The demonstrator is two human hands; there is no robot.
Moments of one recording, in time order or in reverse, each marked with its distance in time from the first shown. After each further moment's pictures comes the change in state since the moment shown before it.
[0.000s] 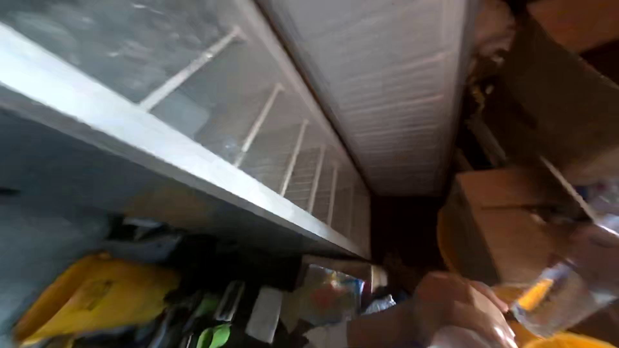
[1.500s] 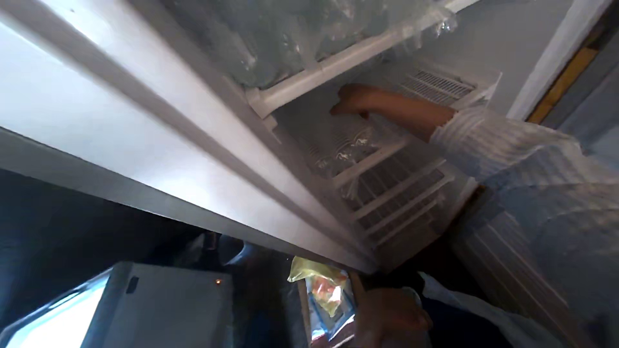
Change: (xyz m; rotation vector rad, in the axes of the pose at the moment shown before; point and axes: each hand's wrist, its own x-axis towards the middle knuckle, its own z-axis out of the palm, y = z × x) left_hand 0.050 -0.008 -0.257 1.115 0.754 -0.060; right_hand 0.318 0.162 0.767 -0.848 -1.775 -0.180
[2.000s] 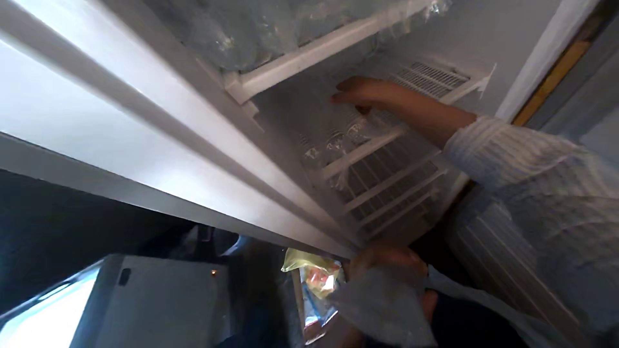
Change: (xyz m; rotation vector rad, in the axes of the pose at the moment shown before) left_hand 0.045 -0.017 0.016 -0.137 0.117 -0.136; right_hand -0.018 0.034 -0.001 0.258 -0.017 -0.067
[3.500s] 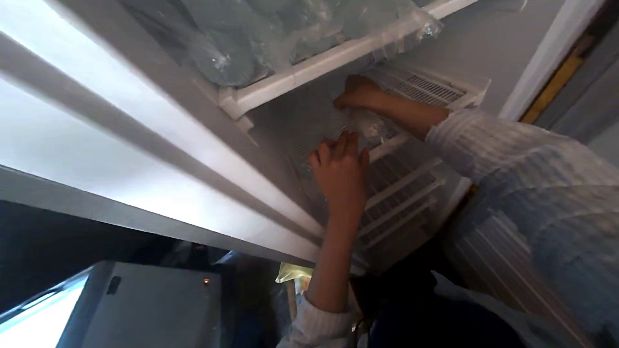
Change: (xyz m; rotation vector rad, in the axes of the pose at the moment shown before) left_hand 0.150 -0.041 -0.050 1.721 0.133 -0.105; right_hand 0.031 -0.003 -0.010 -0.303 0.207 0.048
